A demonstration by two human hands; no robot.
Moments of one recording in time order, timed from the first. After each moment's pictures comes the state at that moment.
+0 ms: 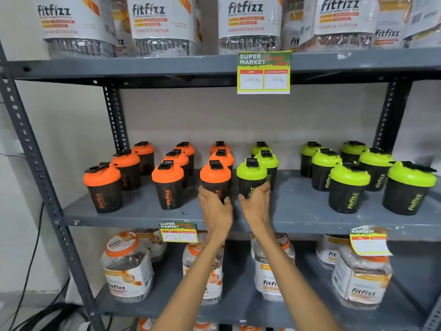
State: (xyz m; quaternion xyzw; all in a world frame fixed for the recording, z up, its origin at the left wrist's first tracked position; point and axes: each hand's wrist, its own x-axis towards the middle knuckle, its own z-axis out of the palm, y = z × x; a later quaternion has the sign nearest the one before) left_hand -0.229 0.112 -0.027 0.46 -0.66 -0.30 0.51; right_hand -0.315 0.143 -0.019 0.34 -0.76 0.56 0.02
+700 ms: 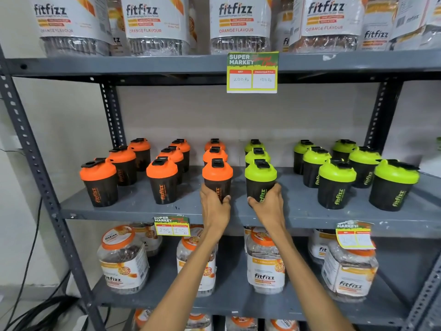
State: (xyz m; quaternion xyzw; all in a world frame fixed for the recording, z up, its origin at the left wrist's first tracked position) left_hand -0.233 0.132 -0.025 0.43 -0.69 -0.32 0.49; right_hand -0.346 0.202 -0.016 0.36 -0.75 0.55 0.01
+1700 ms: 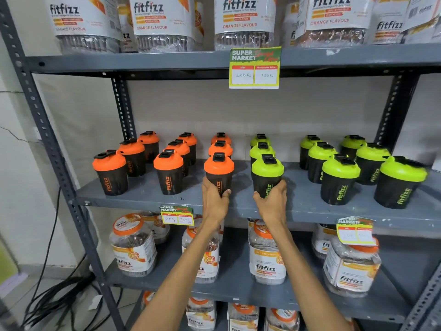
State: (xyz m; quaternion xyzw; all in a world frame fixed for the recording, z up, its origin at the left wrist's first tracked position) left_hand -0.223 0.135 -0.023 0.42 -0.70 -0.33 0.48; right_hand -0.348 0.206 -0.026 0.34 -0.74 0.58 0.00
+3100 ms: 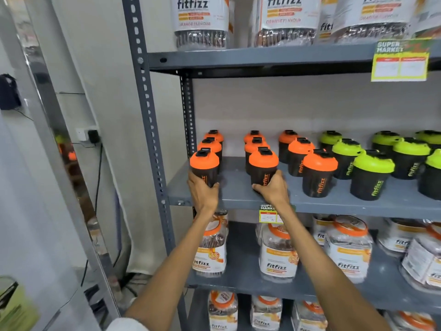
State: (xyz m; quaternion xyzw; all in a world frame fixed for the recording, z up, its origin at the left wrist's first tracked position) left_hand 0.036 -0.048 -0.031 0.48 -0.62 -0.30 0.55; right_hand -0.117 0.053 -0.002 0.37 -0.78 0.51 -0.06
